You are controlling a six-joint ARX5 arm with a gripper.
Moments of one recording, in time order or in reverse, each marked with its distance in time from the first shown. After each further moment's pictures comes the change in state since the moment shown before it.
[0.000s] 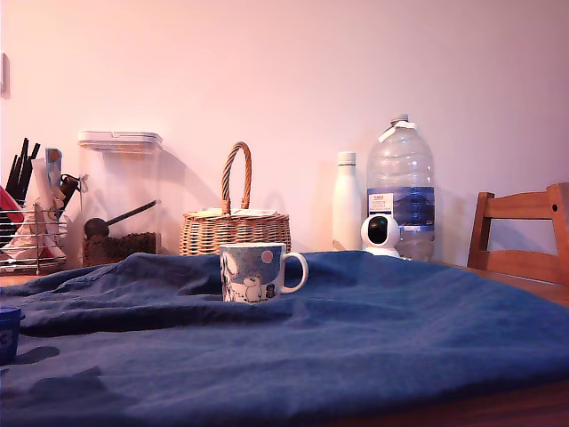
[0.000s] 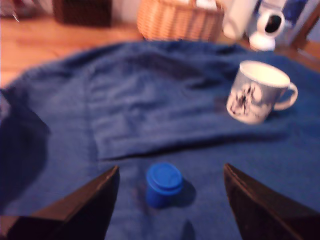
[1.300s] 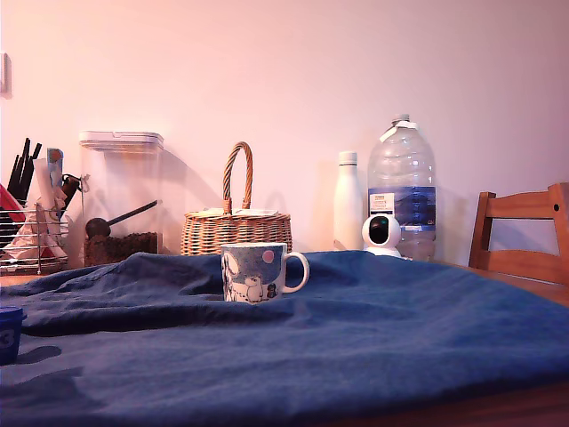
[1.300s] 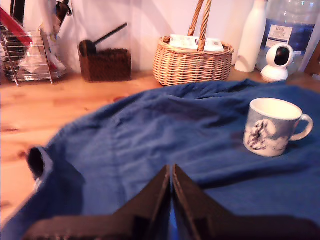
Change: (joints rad) arm 0.027 -0.278 0.037 -0.137 -0.077 0.097
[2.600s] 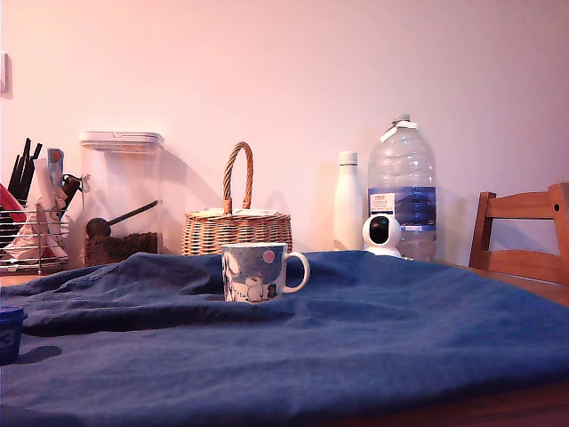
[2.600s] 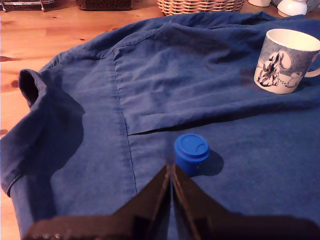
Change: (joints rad) arm 0.000 0.000 0.000 -0.223 -0.012 0.012
